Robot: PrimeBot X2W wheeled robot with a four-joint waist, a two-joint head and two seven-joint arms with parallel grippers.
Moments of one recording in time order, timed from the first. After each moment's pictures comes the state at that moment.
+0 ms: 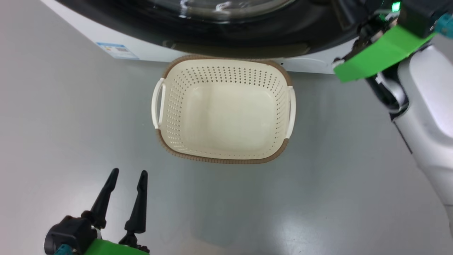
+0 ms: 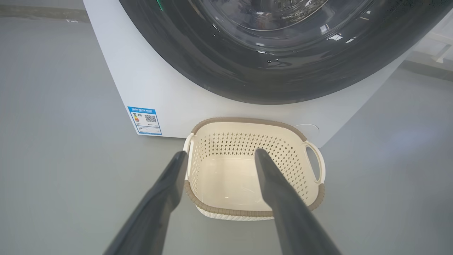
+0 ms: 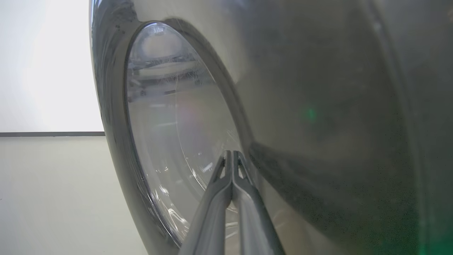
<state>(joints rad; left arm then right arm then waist) -0.03 0.11 -0.15 -0.01 -0.32 -0.13 -0.26 -1.02 -0.38 0.51 0.33 0.46 0.13 -0.26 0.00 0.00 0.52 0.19</state>
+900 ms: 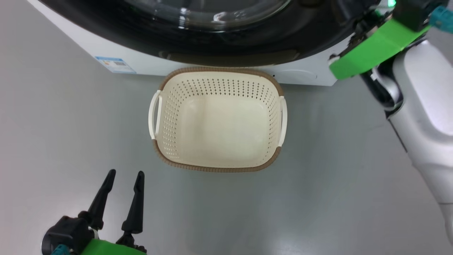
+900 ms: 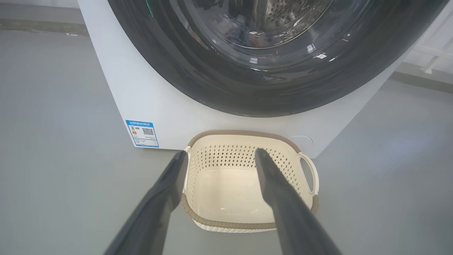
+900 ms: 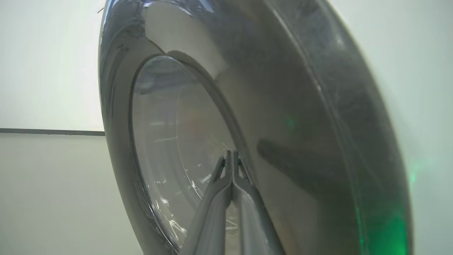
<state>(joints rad) -0.03 0.11 -0.14 0.00 -0.33 -0.13 -0.26 -1.06 -0.36 0.52 0.38 0.46 0.13 -0.26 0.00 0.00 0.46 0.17</state>
